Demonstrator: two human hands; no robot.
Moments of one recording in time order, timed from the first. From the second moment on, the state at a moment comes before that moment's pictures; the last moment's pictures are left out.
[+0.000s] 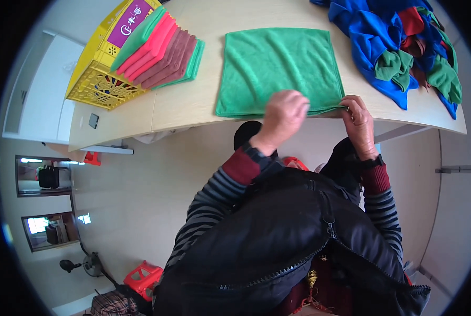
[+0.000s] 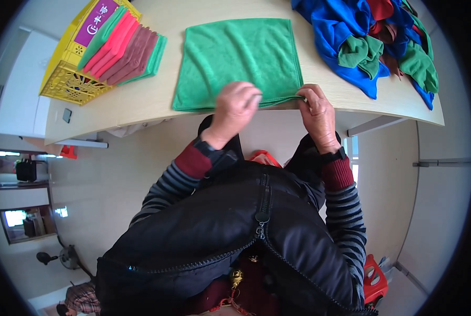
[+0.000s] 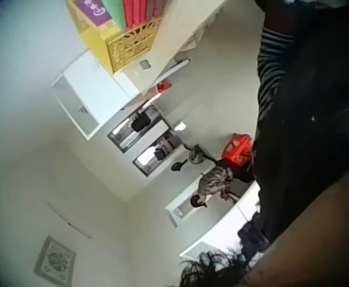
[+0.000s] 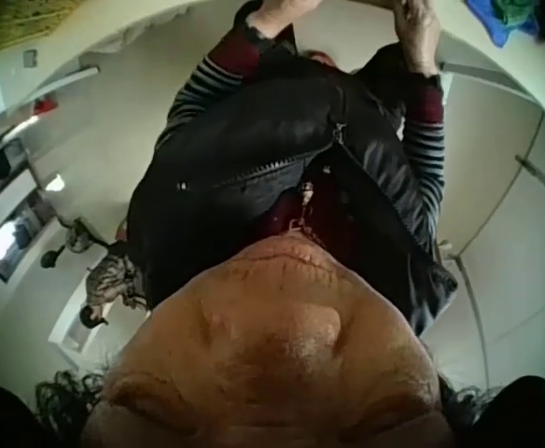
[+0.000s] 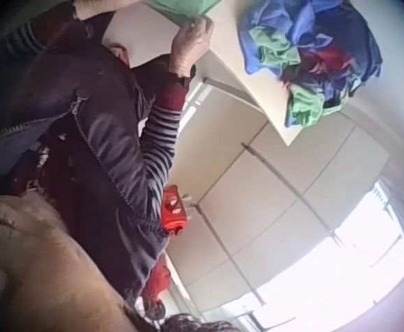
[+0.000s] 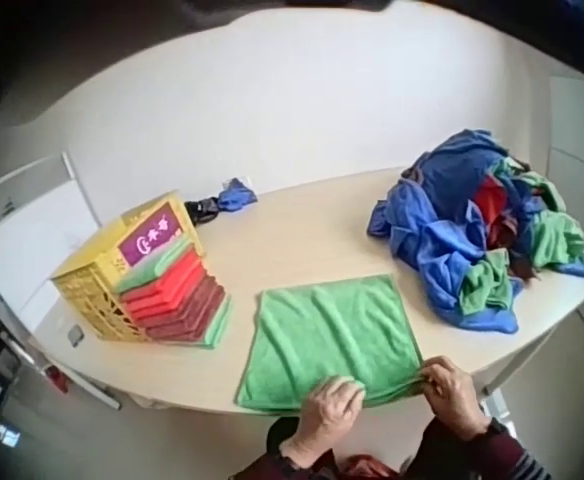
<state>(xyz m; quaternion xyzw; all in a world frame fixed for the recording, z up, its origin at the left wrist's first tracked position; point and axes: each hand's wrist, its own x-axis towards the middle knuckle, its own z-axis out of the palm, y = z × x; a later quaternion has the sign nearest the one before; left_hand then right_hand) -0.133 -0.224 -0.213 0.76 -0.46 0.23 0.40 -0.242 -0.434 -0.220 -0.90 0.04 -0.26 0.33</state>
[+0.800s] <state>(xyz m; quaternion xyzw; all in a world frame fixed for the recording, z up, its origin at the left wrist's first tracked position) -0.090 -0.067 -0.244 0.86 -0.30 0.22 0.34 -0.216 -0.466 -0.211 -0.78 0.09 -0.23 0.57</state>
